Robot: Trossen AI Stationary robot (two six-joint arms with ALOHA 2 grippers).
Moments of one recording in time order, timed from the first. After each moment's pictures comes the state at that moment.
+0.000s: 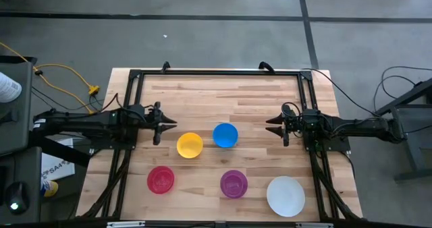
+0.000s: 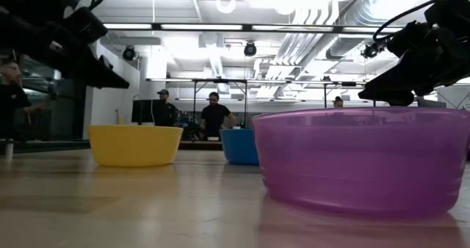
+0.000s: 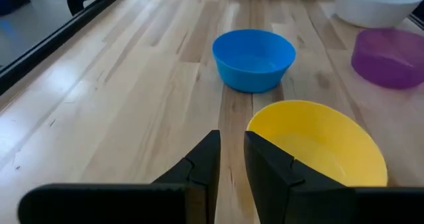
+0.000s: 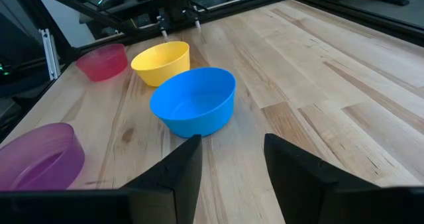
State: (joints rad) left arm 0.12 0.45 0.20 -0.09 0.00 -0.01; right arm -0.13 0.31 0.01 0.04 -0.03 0.24
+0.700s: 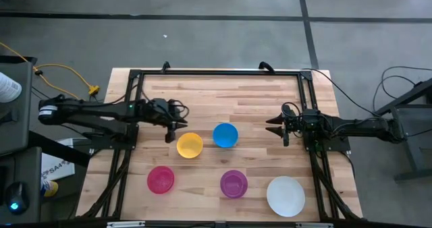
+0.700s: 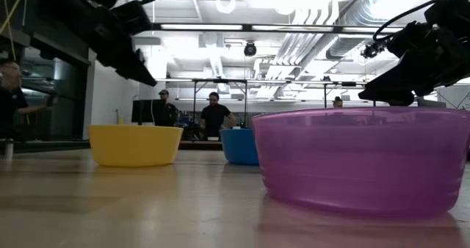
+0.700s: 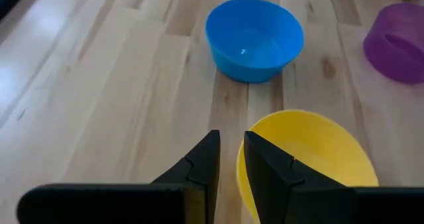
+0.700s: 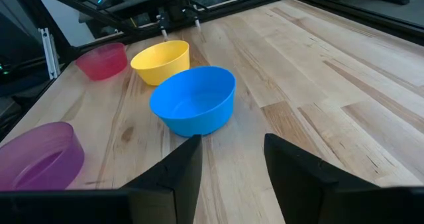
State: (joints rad) left arm 0.12 0.96 0.56 -0.21 0.04 -0.05; right arm -0.13 0.31 0.01 0.03 -0.03 0.24
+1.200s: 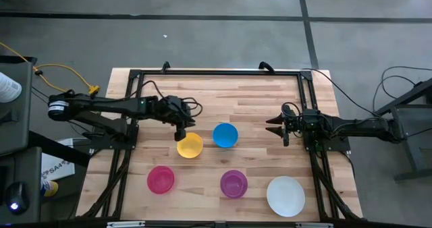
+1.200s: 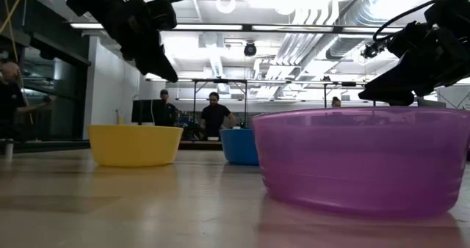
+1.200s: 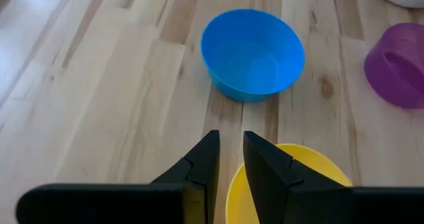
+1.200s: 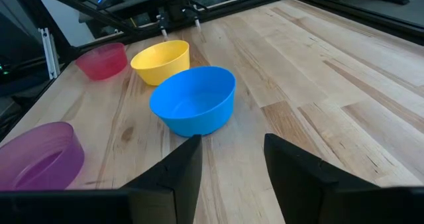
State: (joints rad) left arm 0.12 1.15 0.74 -0.28 0.04 -0.13; right arm -0.13 0.31 0.01 0.03 -0.03 0.24
